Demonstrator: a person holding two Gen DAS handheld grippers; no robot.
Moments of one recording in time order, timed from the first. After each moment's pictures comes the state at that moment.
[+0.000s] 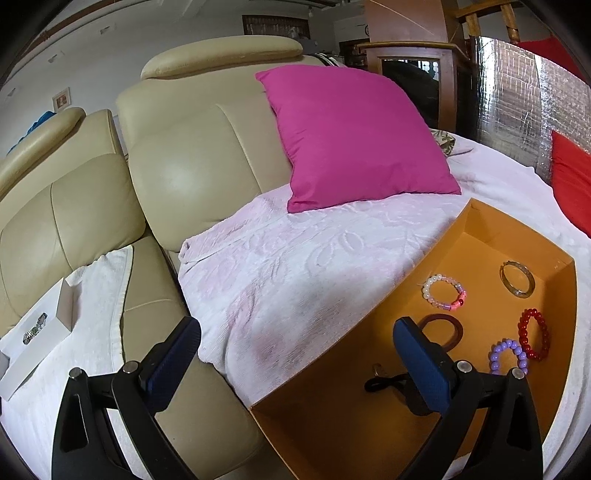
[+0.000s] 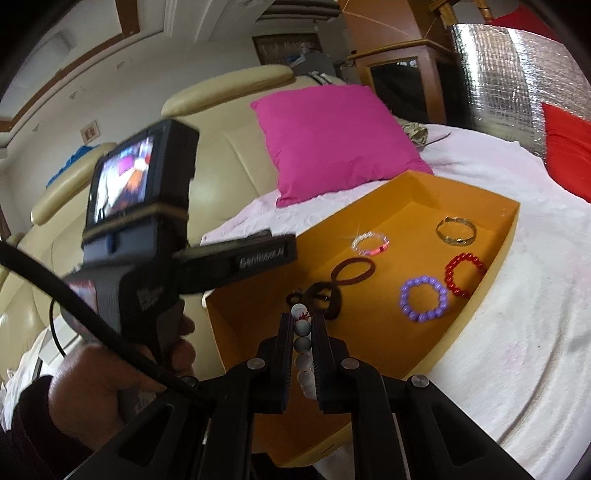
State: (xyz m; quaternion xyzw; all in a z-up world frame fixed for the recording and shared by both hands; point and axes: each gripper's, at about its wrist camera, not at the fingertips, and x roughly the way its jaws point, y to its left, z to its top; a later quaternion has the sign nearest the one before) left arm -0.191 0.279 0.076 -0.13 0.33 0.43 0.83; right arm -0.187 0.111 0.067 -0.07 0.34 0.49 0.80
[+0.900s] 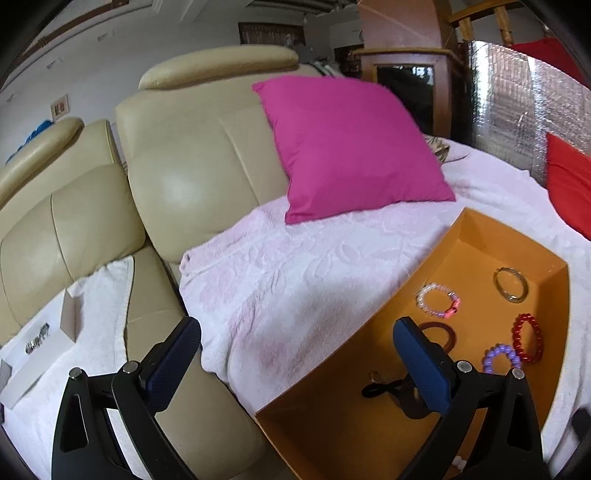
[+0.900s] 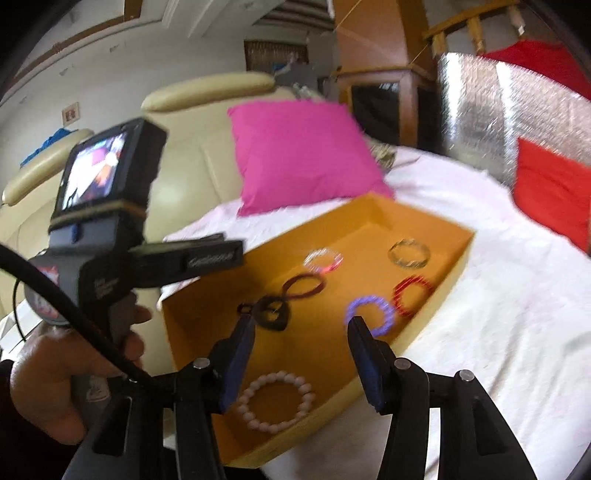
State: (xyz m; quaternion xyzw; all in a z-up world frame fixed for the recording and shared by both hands) left arm -0.194 0.272 0.092 -0.11 0.32 0.43 0.84; right arm -0.178 0.092 0.083 -0.11 0.28 0.42 0.86
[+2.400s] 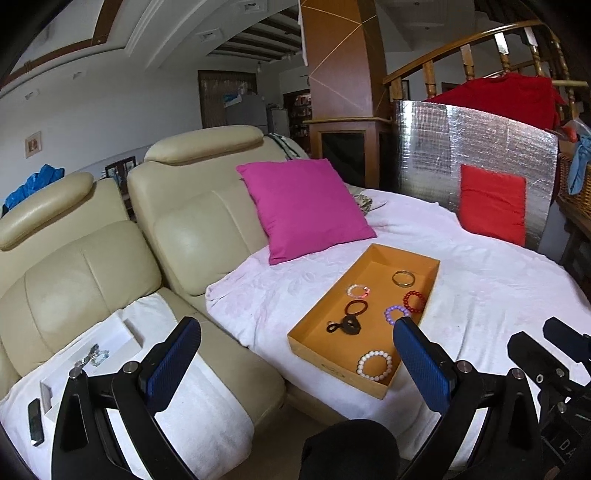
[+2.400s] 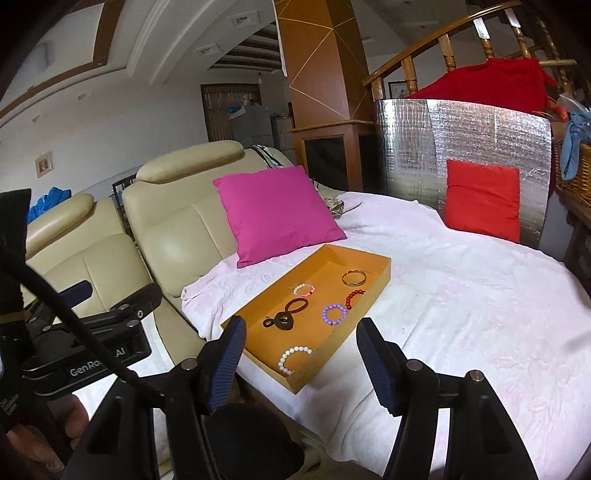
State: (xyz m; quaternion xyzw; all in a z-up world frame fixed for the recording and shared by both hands) left arm -0.381 0.127 0.233 -0.06 0.25 0.34 0.90; right arm -0.322 -0.025 0.217 -0.04 0.25 0.36 0.90
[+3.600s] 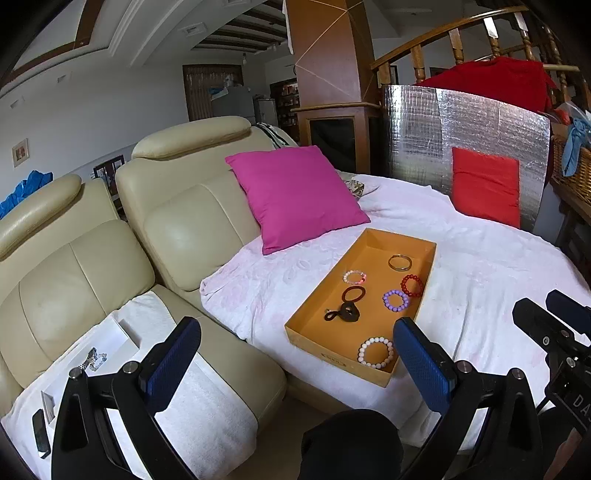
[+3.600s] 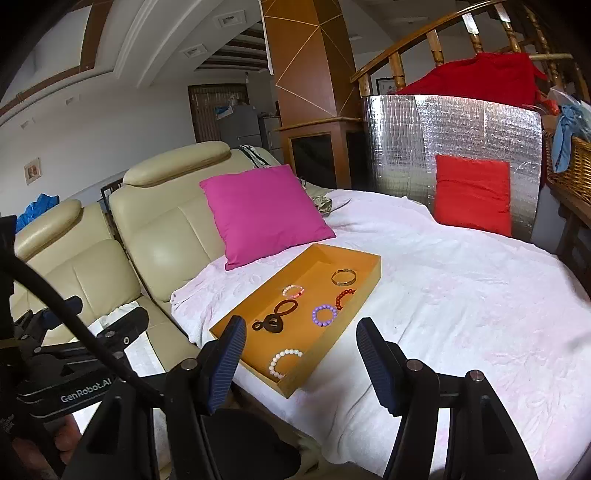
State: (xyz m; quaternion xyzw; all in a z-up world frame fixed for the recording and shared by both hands) left arm -0.375 0.133 0.226 -0.06 0.28 0.32 0.90; right arm -0.309 -0.026 0.218 -0.04 0.26 0.34 0.91
